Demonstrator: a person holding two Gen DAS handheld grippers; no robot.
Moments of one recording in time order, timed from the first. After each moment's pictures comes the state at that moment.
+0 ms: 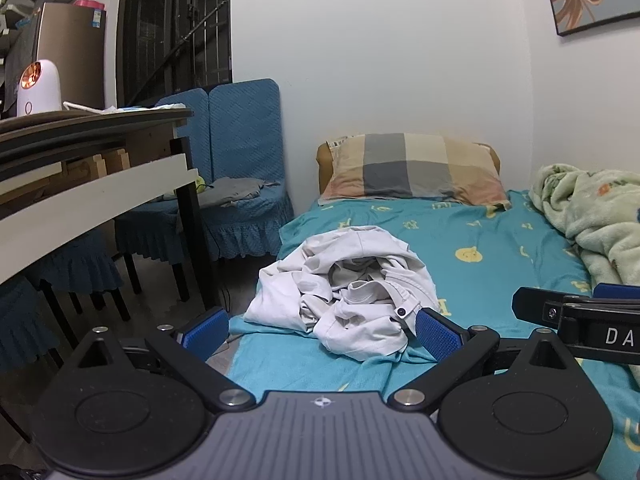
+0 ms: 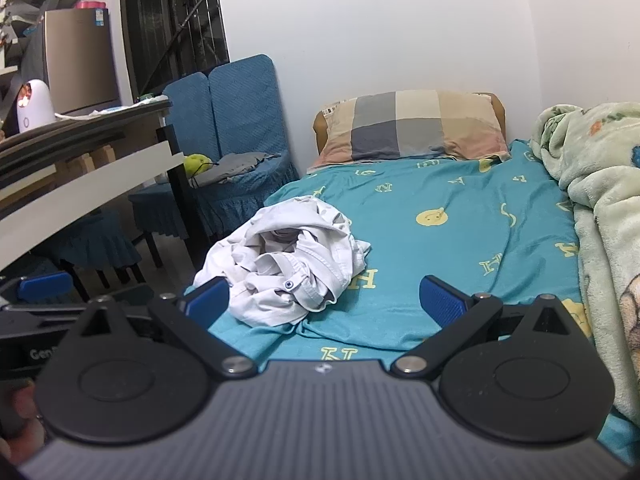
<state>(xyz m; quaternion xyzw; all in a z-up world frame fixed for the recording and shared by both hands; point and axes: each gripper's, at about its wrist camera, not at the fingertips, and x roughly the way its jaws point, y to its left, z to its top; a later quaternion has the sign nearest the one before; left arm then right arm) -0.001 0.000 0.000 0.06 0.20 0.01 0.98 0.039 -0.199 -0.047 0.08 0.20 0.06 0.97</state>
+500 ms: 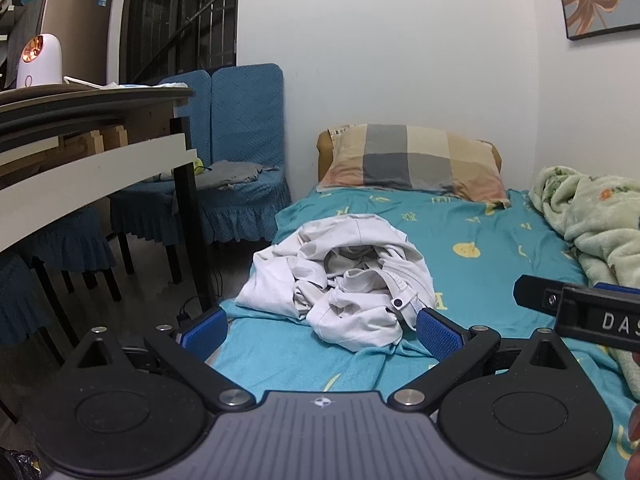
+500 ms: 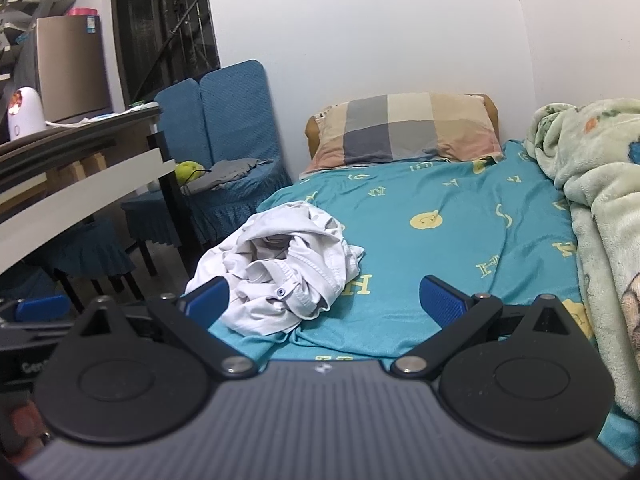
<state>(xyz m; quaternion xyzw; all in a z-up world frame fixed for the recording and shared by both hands) -0.008 0.003 -0.008 0.02 0.22 0.00 0.98 0.042 -0.202 -0.052 0.09 0.19 0.05 0.98</state>
